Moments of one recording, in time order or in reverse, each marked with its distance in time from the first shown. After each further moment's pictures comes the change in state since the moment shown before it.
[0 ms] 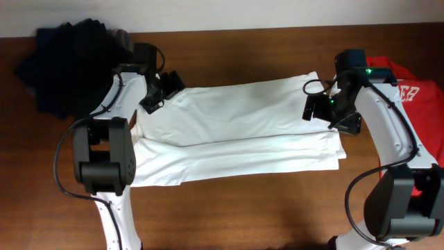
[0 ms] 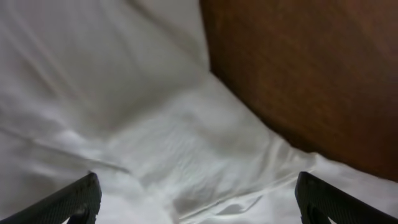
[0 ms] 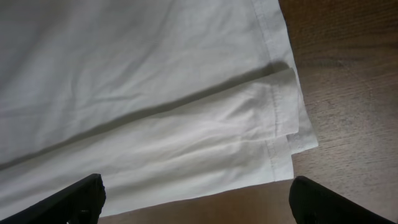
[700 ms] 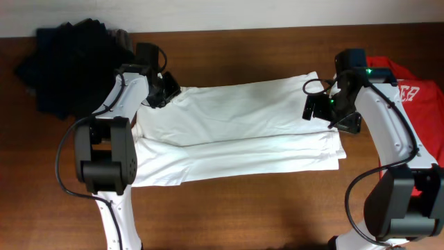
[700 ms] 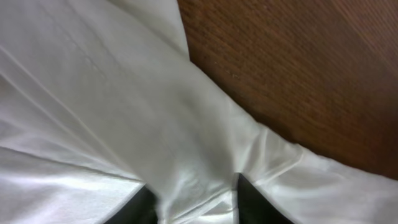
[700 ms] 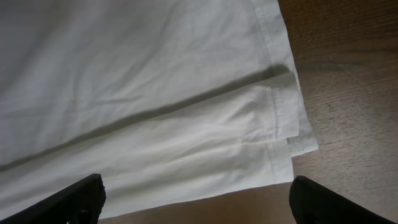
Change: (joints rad) left arm -0.007 0.008 0.000 0.014 0.029 -0.012; right arm 0.000 0.000 0.000 0.007 0.000 -0.004
